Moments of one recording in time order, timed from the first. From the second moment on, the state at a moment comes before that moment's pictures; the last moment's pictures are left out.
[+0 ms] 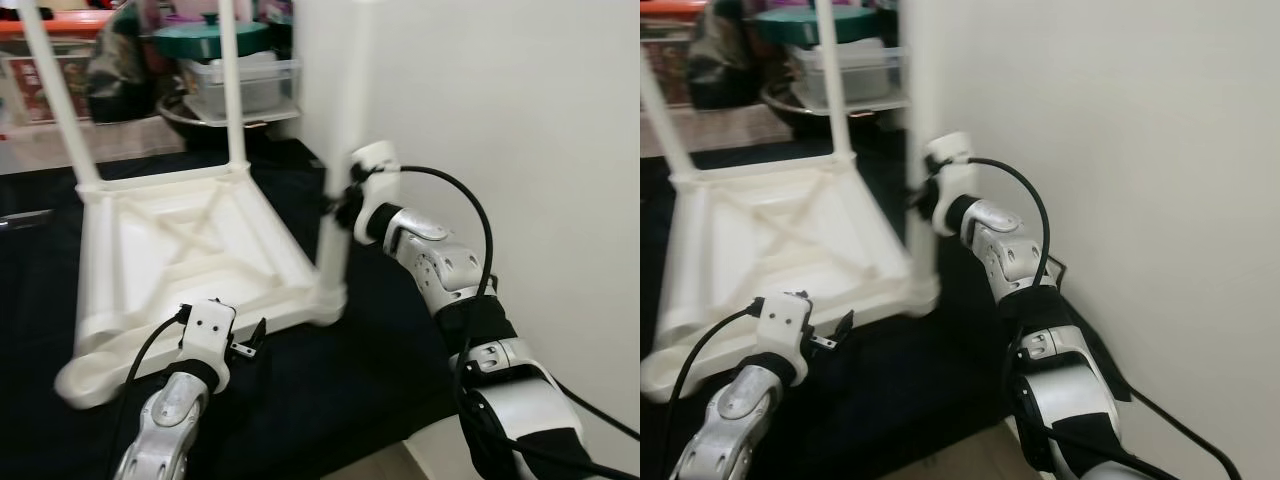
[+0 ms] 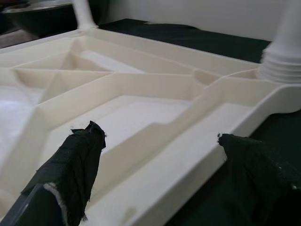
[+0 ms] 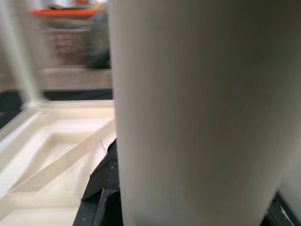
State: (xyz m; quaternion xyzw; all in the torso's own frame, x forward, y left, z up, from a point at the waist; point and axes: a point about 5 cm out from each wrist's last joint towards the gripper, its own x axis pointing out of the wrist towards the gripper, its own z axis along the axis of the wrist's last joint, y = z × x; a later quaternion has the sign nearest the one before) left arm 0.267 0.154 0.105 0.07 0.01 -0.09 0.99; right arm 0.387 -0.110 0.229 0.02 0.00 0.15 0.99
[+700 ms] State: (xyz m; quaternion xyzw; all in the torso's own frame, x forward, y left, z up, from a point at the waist) left arm 0.272 0.153 0.108 0.08 0.01 -0.10 0.99; right arm 0.349 -0.088 0.273 0.00 -0.08 0.44 0.89
